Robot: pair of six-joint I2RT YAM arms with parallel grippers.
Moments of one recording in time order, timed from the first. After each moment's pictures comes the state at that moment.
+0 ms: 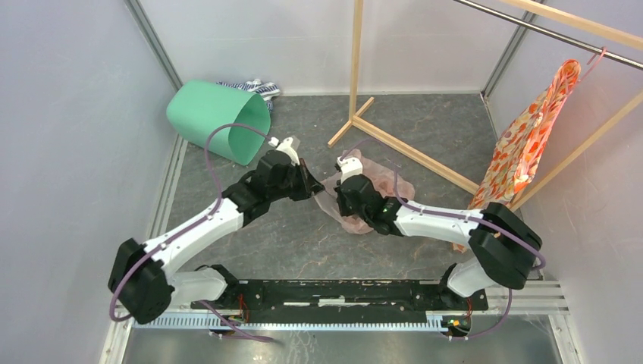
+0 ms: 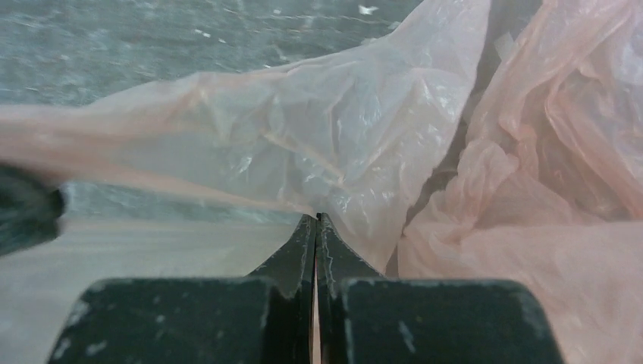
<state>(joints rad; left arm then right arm) -0.68 1.23 0.82 -0.17 0.10 -0.77 0.93 1.46 0.79 0.04 0.34 0.39</state>
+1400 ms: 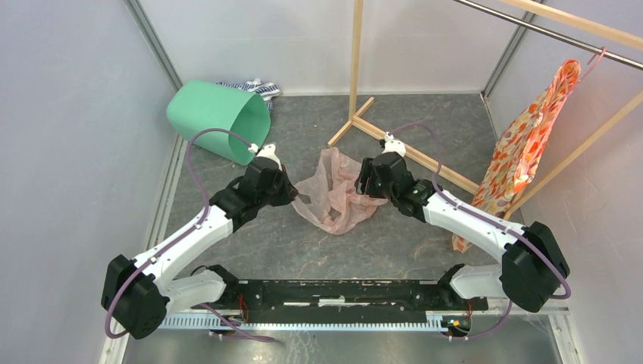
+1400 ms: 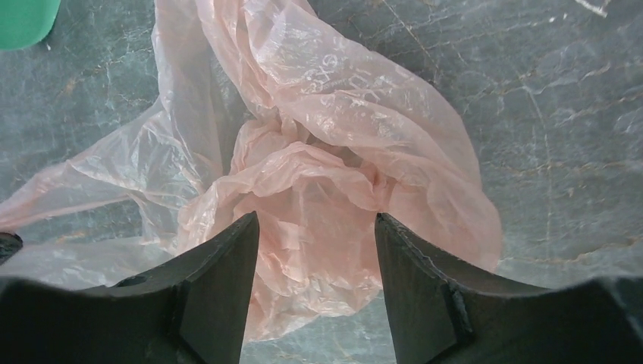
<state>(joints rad) -0.60 1.09 0.78 -0.36 -0.09 -0.65 0.70 1.30 0.84 -0.22 0.26 0.63</state>
